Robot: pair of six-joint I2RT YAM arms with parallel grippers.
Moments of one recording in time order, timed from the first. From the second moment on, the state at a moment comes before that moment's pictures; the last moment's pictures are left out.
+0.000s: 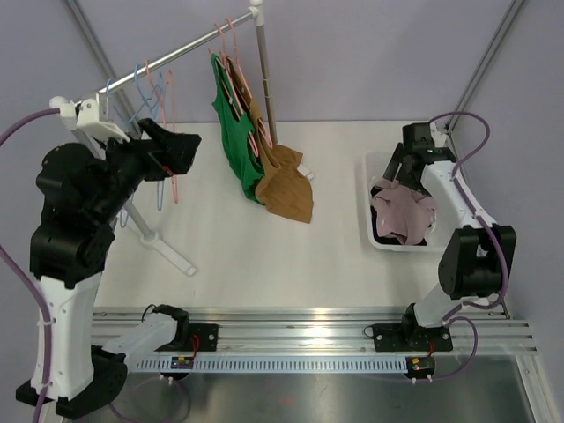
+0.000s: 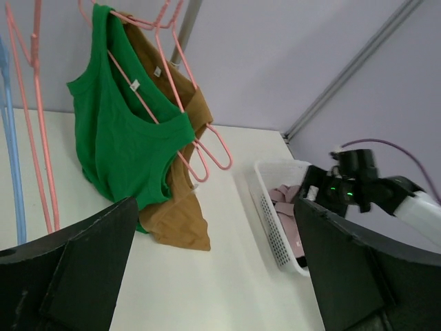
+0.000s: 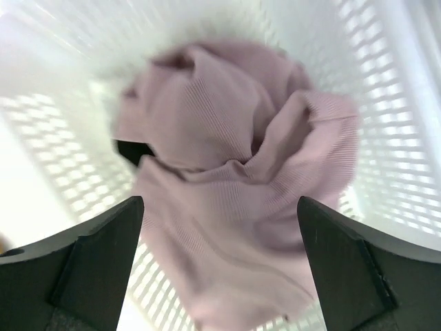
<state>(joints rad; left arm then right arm) -0.26 0.93 1.67 -0.76 0.12 -0.46 0.06 1.66 1.34 -0.72 0.35 0.47</state>
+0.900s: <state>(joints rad) -0.53 1.77 2.25 -0.87 -0.53 -0.35 0.06 0.91 1.06 -0.61 -0.39 0.53</state>
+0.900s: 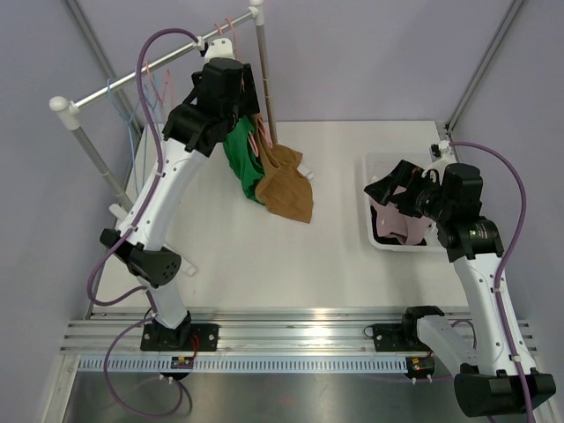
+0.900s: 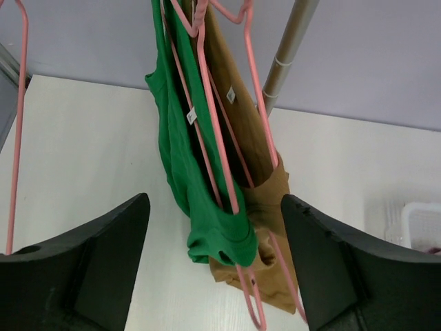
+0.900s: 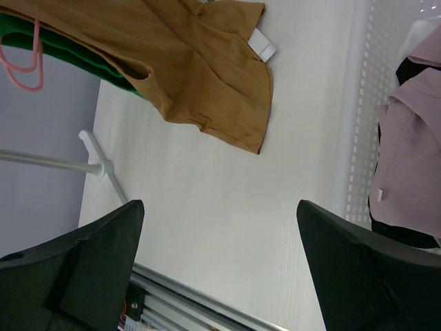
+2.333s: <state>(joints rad) -0.55 1.64 2.24 -0.79 -0.59 -0.35 0.06 0.87 1.04 -0.59 -0.50 0.52</state>
